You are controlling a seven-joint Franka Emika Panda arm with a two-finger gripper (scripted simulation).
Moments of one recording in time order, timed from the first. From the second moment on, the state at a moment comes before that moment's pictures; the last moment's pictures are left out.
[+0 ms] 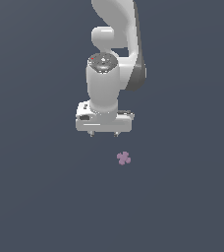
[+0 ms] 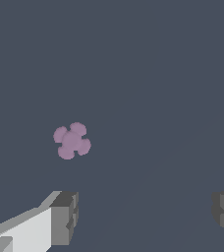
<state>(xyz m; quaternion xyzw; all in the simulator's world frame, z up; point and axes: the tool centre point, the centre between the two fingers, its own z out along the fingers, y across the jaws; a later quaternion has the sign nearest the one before) 0.008 -0.031 0.182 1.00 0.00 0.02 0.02</state>
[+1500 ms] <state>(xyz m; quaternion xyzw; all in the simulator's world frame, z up) 0.021 0.029 0.106 1.00 0.09 0.00 0.01</state>
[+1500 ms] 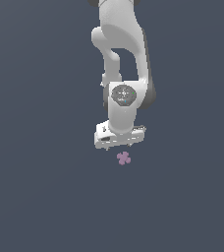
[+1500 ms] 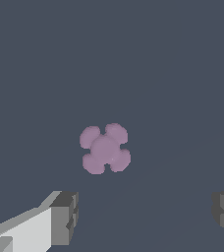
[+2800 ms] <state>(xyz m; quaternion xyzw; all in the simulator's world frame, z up) 0.029 0.059 0.019 0.99 0.16 0.00 0.00</state>
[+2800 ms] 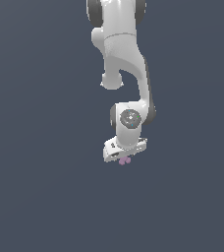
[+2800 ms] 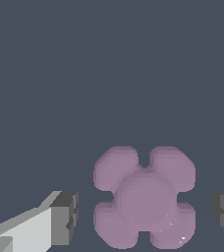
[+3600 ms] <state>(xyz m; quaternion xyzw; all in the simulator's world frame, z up) 0.030 0.060 0.010 0.99 0.16 0.00 0.00</state>
